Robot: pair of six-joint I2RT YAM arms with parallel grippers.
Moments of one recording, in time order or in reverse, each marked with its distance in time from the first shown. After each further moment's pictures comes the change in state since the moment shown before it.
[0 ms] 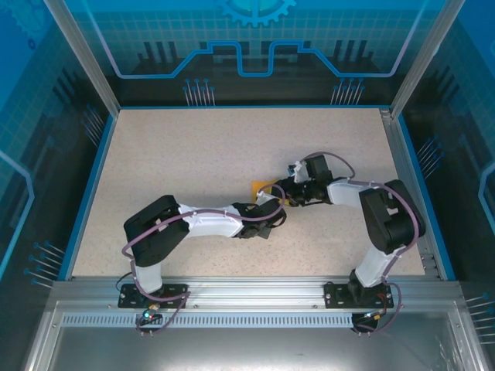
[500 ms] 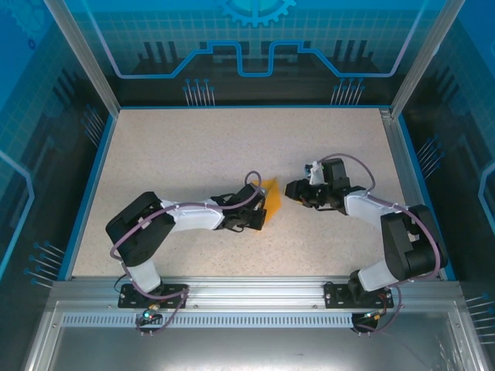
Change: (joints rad) left arm 0.178 -0.097 -0.163 0.253 0.411 0.017; right arm -0.046 -0.219 -0.137 -0.016 0.098 -0.053
